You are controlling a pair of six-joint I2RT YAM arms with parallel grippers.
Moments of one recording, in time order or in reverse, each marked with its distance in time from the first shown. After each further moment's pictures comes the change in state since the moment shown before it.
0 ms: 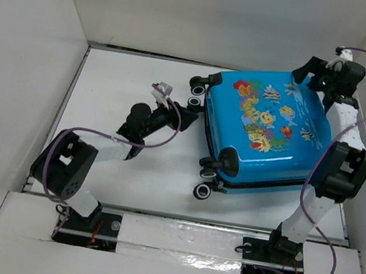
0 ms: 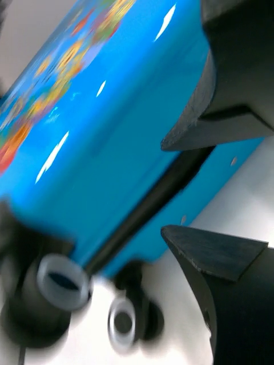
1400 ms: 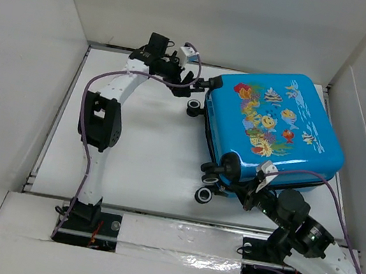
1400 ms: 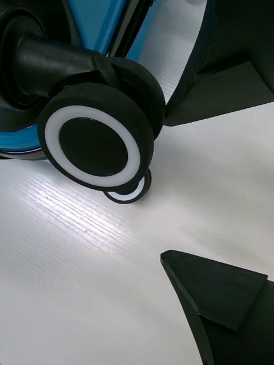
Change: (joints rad) left arm 0.186 0.615 1.339 -1.564 0.367 0.928; right arm 1.104 -1.650 -1.313 -0.254 0.498 -0.025
